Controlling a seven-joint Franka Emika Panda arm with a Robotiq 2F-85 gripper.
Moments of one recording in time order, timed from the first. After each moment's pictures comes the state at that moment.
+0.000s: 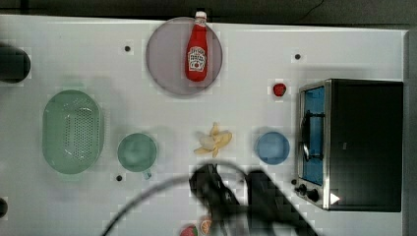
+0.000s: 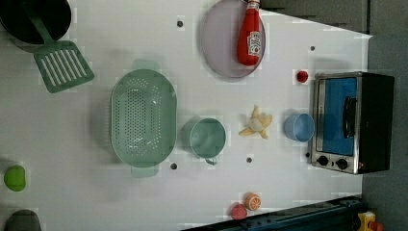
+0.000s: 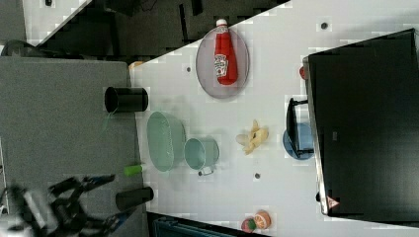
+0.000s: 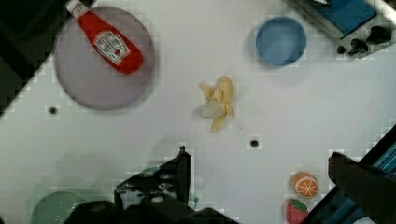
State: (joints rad) arm 0.00 -0.59 -0.04 -2.14 -0.01 0.11 0.05
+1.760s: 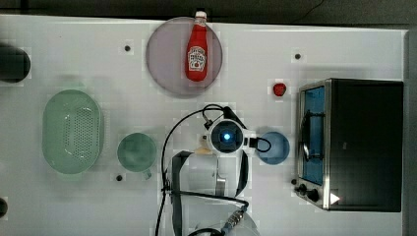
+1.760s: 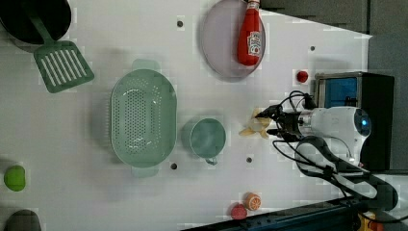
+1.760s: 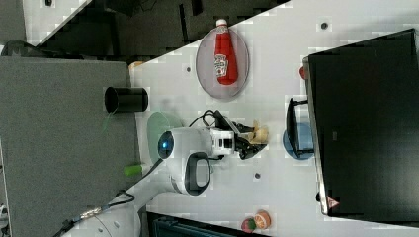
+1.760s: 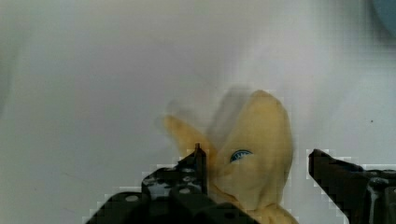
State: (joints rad) arm -0.01 0.38 -0.05 -2.45 -0.02 1.21 0.05
